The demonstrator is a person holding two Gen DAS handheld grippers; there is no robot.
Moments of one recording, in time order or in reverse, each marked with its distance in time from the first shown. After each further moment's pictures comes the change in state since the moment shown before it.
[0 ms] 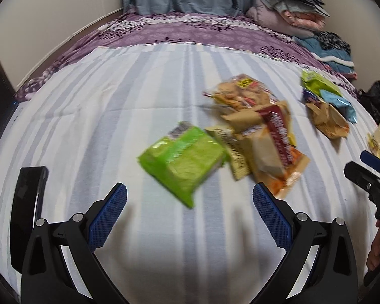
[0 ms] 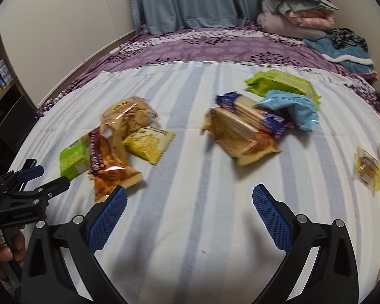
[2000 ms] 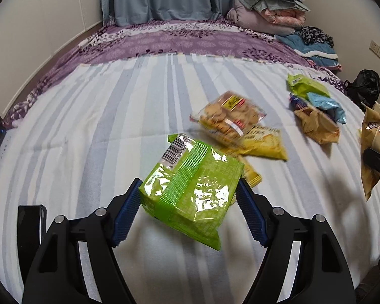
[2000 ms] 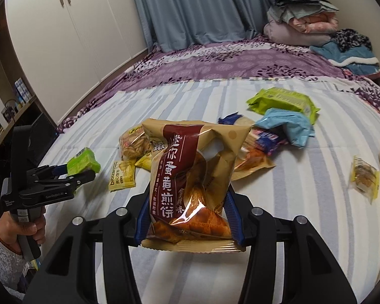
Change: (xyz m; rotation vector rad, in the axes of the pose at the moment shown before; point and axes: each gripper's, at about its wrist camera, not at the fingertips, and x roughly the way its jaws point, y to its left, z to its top) left arm -0.002 -0.015 0.030 0.117 -0.035 -0.076; right arm -0.053 -0.043 0.005 0.069 -0.123 0.074
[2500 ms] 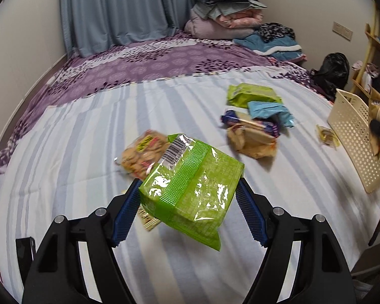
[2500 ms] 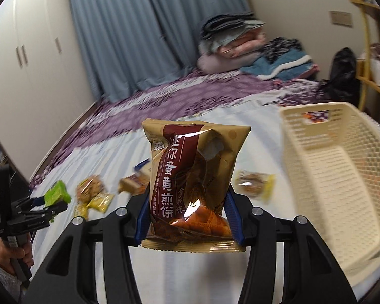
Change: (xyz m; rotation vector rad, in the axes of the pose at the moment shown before) left arm -0.036 -0.104 0.028 0.178 -0.074 -0.105; right arm -0.125 -0.120 -0.006 0.215 -0.240 -0.266
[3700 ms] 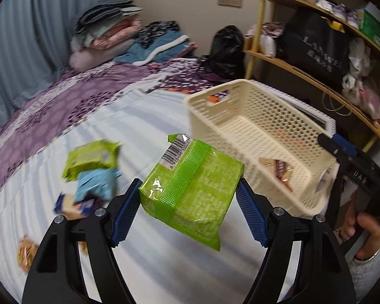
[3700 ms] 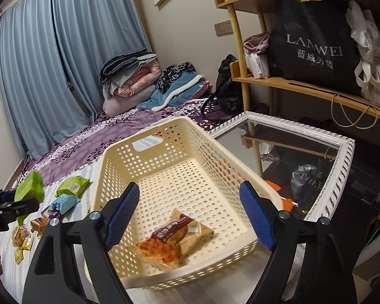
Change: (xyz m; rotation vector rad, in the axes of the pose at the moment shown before) left arm 0.006 -0.284 0.082 0.403 -0.032 -0.383; right arm -0.076 -0.172 -0.027 0.227 -0.183 -0.397
